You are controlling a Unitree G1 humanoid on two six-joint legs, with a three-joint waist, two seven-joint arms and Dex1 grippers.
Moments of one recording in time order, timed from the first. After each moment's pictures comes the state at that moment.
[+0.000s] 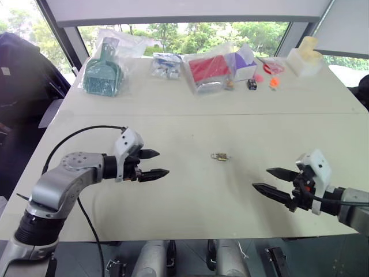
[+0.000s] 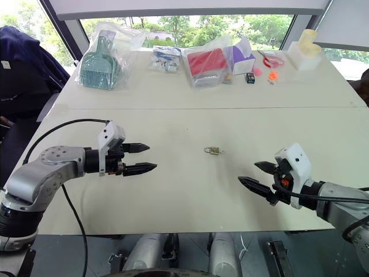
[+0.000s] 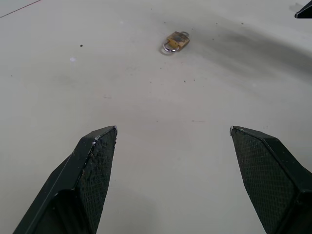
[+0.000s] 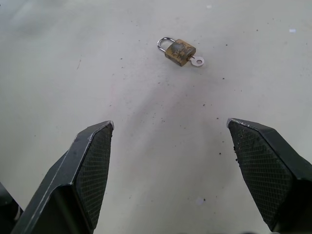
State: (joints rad) left arm -0.32 0.73 -0.02 -0.36 -0.56 0.81 -0.92; right arm 0.20 -0.88 -0.46 -0.65 0.85 0.92 0.64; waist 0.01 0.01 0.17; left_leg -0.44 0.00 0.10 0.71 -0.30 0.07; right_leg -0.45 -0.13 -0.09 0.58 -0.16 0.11
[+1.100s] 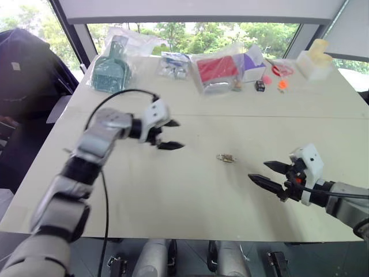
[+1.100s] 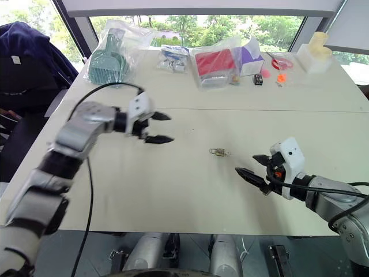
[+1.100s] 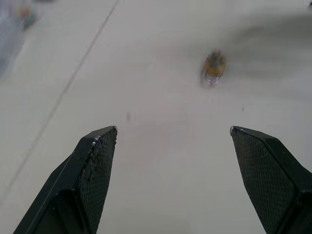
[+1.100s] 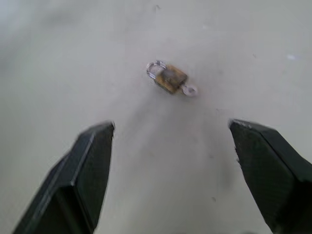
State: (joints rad) left arm -0.96 0.43 -0.36 0.40 -0.18 0.25 -1.20; right arm 0.13 -0.80 -0.40 -0.60 0.79 0.90 0.55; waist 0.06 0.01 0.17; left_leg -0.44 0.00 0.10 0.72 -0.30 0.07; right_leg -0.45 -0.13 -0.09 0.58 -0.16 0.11
